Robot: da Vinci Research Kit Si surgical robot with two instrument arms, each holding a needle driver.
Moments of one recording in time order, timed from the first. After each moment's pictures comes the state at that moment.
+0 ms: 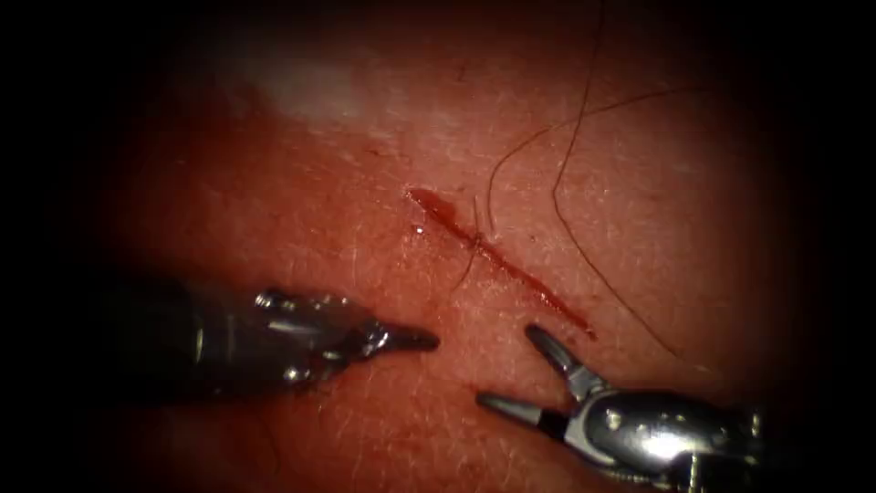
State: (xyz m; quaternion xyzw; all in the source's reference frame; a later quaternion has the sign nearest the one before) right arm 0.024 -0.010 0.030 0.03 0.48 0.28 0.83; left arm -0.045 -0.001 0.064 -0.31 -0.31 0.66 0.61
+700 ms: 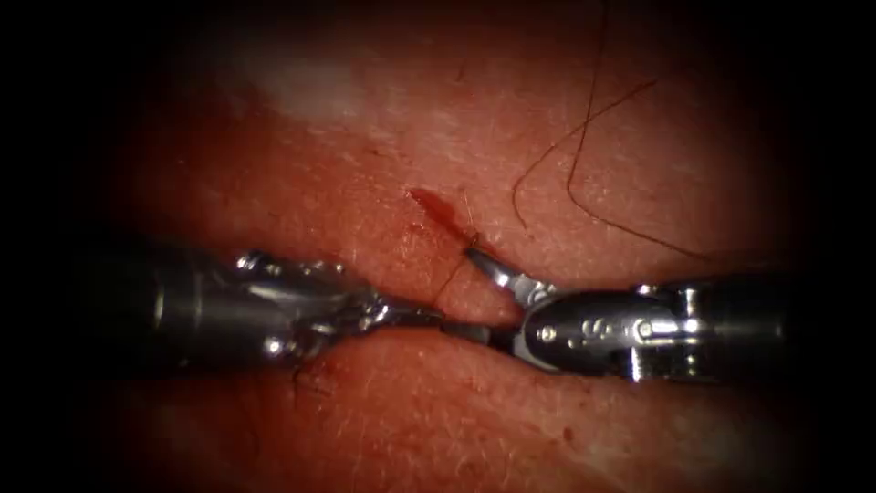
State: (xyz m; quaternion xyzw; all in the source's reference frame) right arm 0.029 -0.003 0.035 -0.11 0.46 0.07 0.88; left arm -0.045 0.003 0.059 -0.32 -0.32 0.67 0.59
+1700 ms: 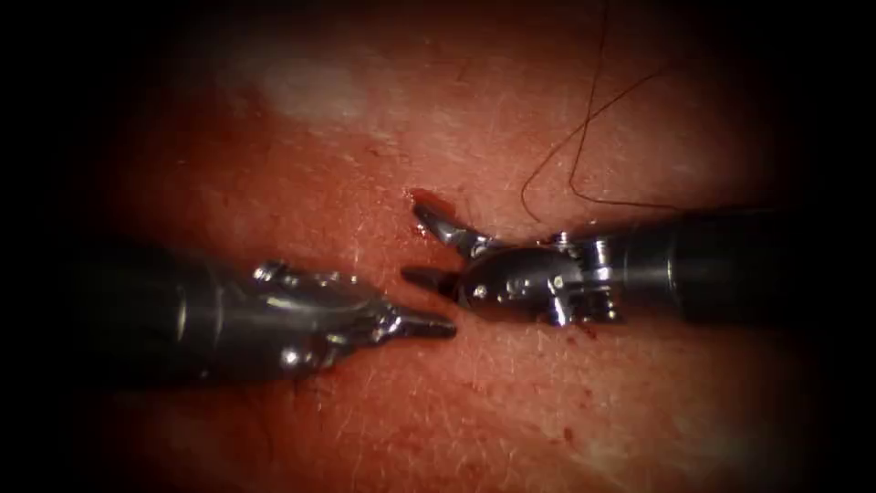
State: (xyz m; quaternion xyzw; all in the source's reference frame) right arm 0.032 -0.001 0.042 -0.18 0.46 -0.03 0.87; left arm -0.046 0.002 0.060 -0.33 -0.33 0.67 0.58
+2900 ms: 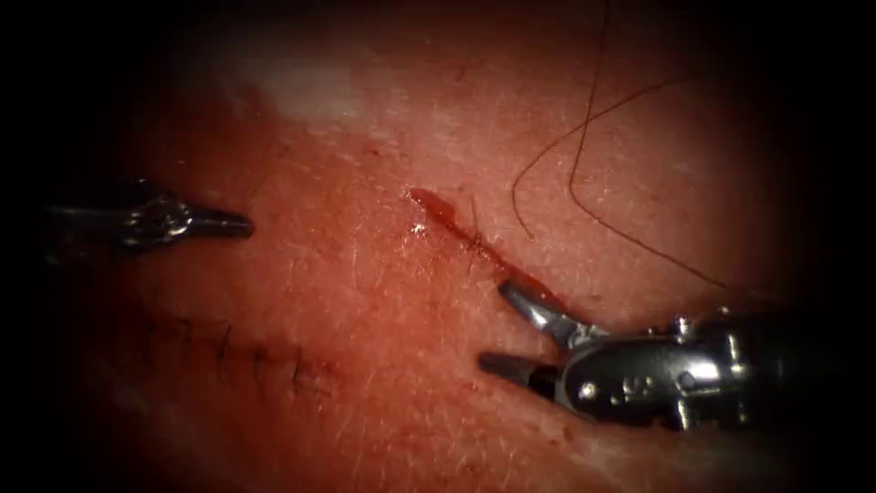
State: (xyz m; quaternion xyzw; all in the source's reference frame) right arm 0.025 -0.006 0.030 -0.15 0.46 0.04 0.88; left arm -0.028 0.008 0.060 -0.35 -0.25 0.74 0.52
